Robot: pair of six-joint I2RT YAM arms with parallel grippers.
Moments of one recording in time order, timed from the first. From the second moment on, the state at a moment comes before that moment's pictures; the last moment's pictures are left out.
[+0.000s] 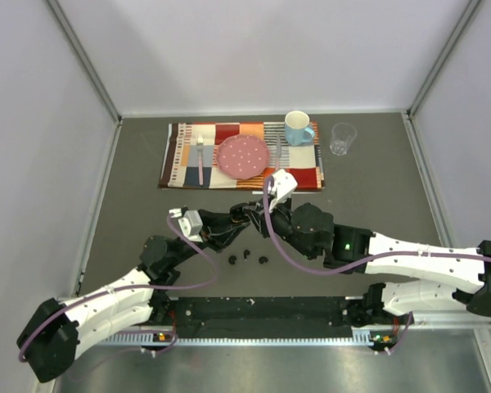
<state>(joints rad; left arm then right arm) -0.76 0.76 0.17 0.99 0.35 -0.19 1.29 1.12 0.97 0.02 0.52 0.18</state>
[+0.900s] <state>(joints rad) -0.76 0.75 0.17 0.97 0.30 -0.19 1.32 1.12 0.96 0.02 0.53 0.08</state>
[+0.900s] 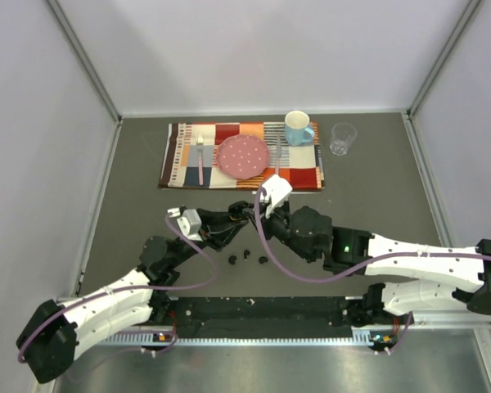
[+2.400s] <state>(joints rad) -0.76 0.68 0.17 0.96 0.28 -0.16 1.09 0.94 1.06 -0.26 0.48 0.52</state>
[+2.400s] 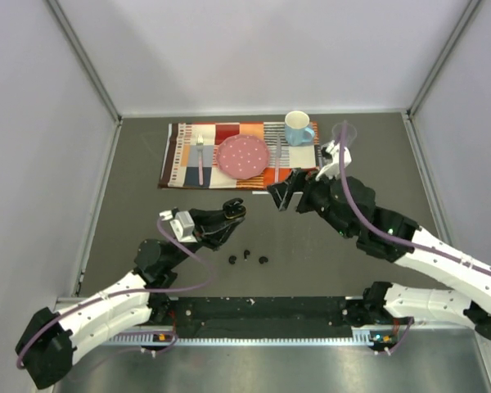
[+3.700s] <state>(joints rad) -0.75 0.49 0.12 0.80 -0.05 -0.03 0.90 1.46 1.04 -0.50 -0.07 1.10</state>
